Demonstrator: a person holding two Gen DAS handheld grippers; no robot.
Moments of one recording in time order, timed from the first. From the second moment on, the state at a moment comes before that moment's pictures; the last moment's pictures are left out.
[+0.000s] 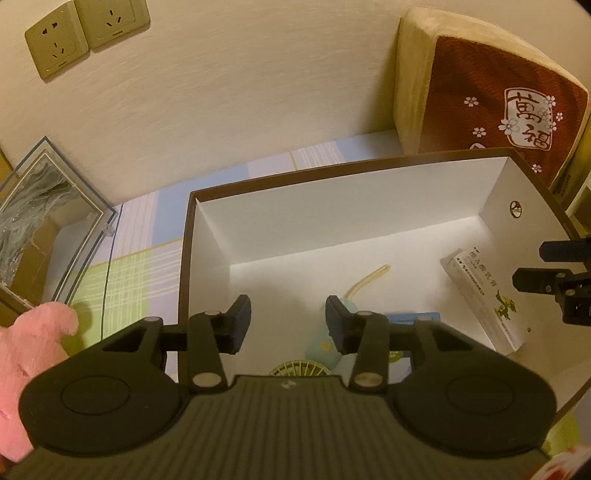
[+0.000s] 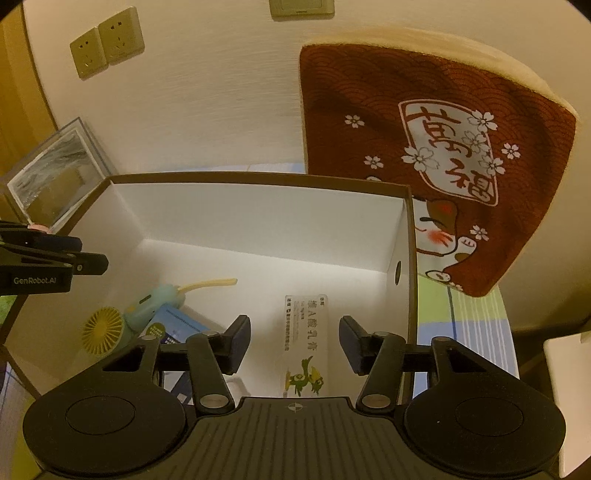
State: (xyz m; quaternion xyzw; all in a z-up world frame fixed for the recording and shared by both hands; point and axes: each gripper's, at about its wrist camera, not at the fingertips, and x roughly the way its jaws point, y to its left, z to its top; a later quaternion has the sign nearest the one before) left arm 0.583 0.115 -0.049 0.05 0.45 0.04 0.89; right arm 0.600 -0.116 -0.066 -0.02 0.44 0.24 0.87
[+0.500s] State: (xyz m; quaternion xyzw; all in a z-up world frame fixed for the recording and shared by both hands) left arm 0.546 0.112 -0.026 0.03 0.43 0.03 0.90; right arm 0.568 -0.131 -0.042 0.00 0.42 0.26 0.87
